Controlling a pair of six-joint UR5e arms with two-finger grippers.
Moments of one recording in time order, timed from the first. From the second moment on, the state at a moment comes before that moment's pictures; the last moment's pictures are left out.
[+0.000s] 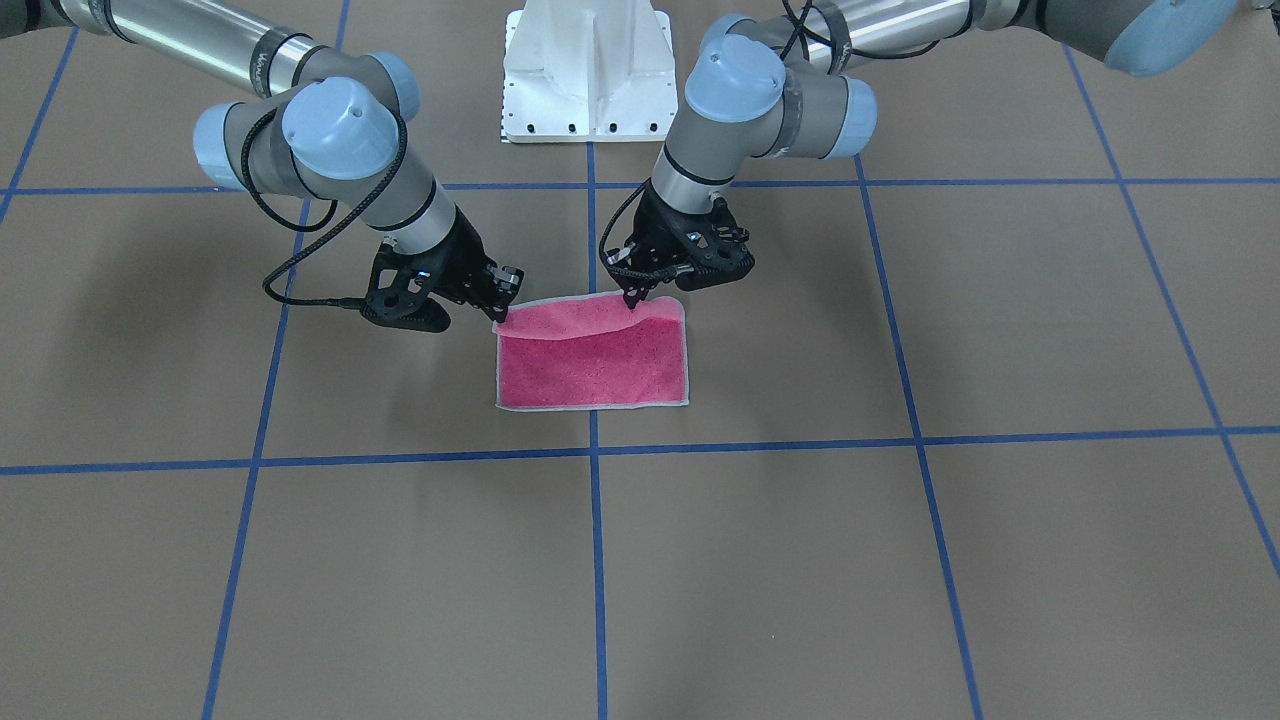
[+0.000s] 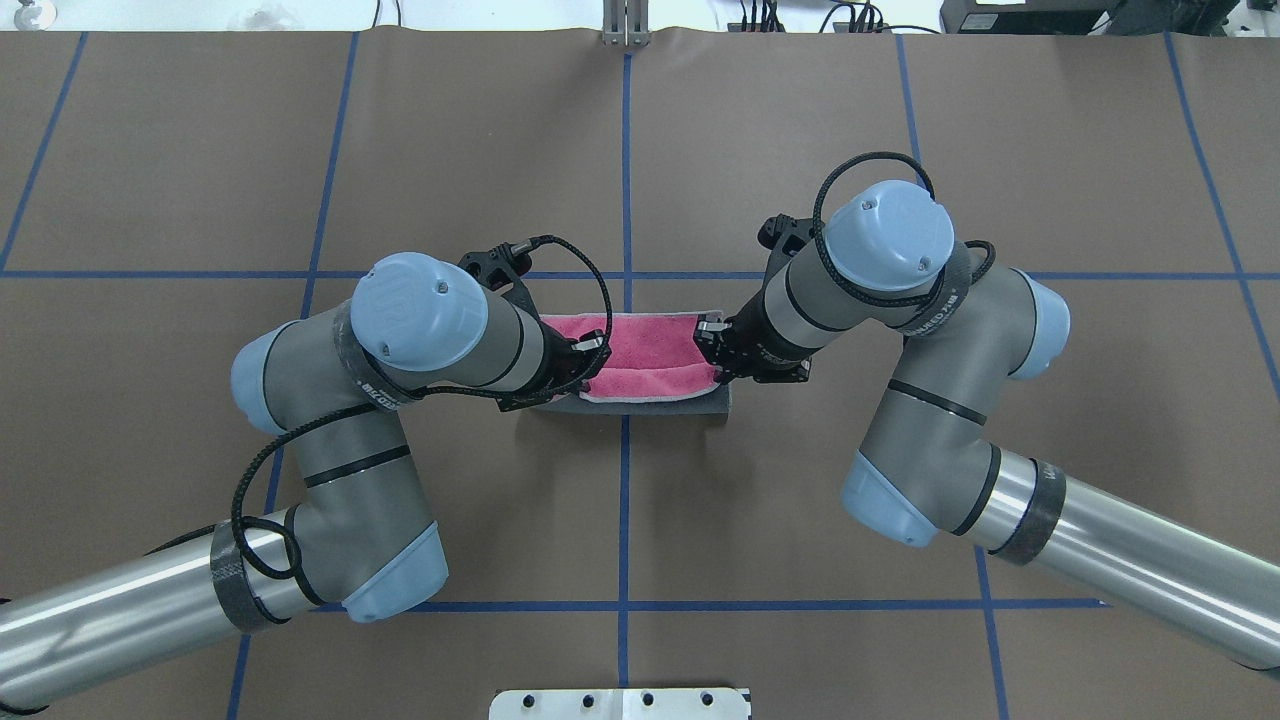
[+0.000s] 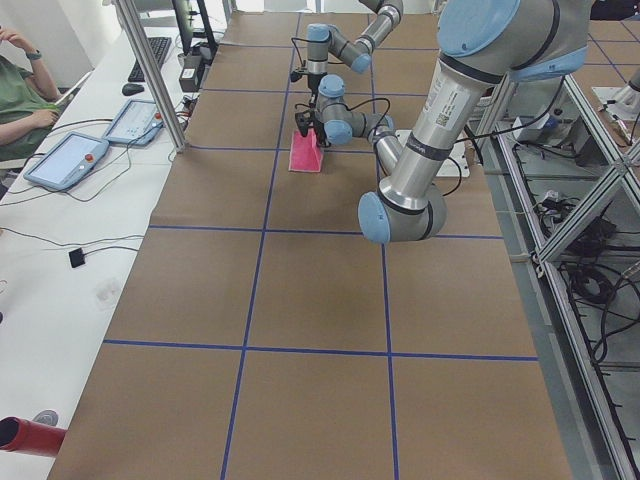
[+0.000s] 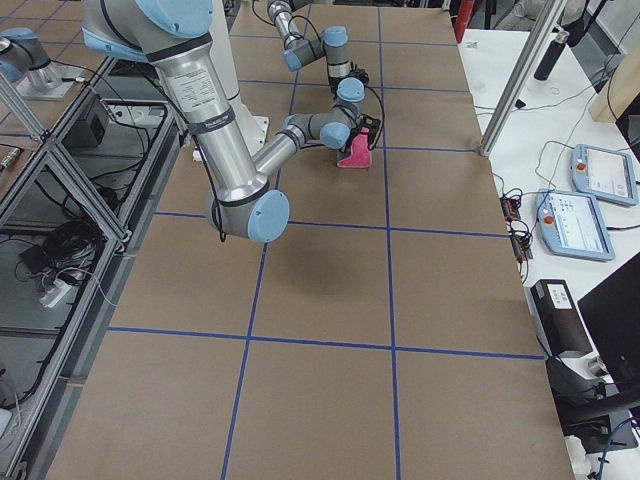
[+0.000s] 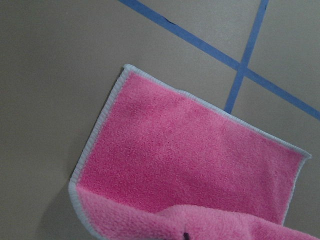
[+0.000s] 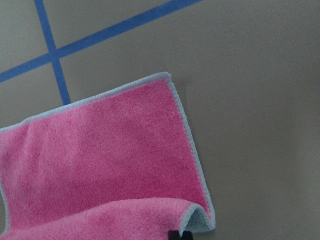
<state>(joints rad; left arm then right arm) -0.50 -2.23 -1.60 -1.95 -1.83 -1.73 0.62 -1.04 1.65 -1.21 2.06 1.53</state>
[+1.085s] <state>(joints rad) -0.54 -2.27 -1.51 -1.95 -1.83 -1.73 0.65 -0.99 1.57 -1.21 2.06 1.52</state>
